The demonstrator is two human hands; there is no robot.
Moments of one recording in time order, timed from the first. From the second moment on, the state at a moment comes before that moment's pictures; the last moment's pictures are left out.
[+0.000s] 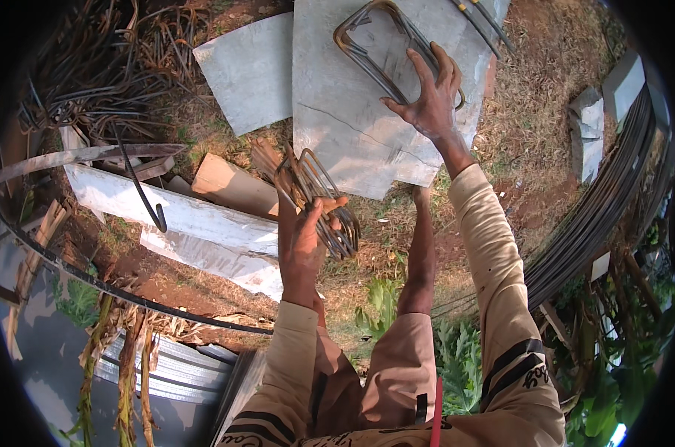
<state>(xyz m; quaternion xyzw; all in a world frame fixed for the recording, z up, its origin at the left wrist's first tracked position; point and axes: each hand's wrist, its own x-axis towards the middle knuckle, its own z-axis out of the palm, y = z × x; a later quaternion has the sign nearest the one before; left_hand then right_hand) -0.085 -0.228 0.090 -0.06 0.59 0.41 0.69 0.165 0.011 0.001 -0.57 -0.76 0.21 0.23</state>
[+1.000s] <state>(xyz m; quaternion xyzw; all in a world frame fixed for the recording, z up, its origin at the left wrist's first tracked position) -0.075 -0.203 0.109 -0.10 0.56 0.41 0.72 0.148 0.007 -0.008 -0.63 -0.74 0.18 0.13</state>
